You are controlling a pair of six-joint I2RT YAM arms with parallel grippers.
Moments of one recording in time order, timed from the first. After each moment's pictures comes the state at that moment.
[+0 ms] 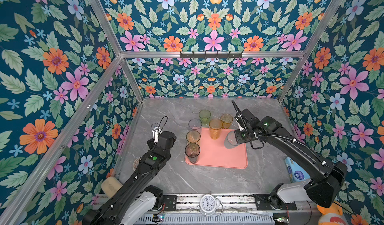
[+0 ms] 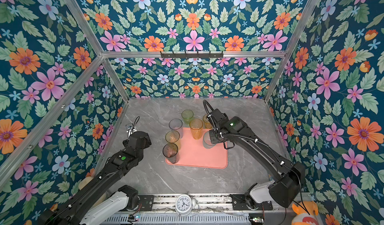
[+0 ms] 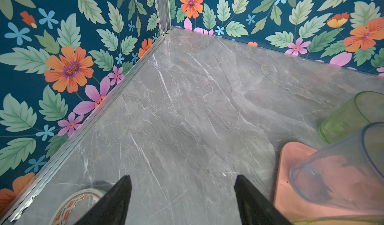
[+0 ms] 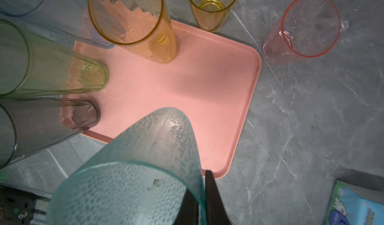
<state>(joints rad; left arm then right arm) -0.47 0.89 0.63 -0.41 -0.69 -0.49 0.67 1.41 1.41 -1.15 0.15 0.43</state>
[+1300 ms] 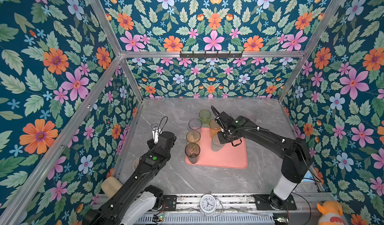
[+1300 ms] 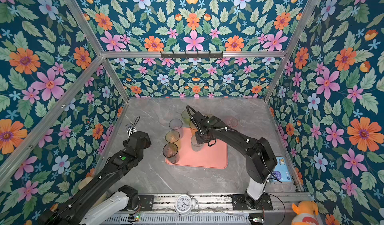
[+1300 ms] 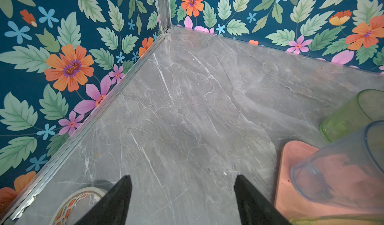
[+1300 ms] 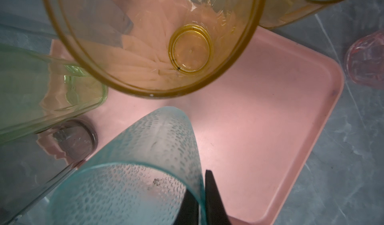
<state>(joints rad) -0.47 0.89 0.63 -0.42 -0.69 -0.49 0.73 1.75 1.46 -0.97 0.10 0.45</state>
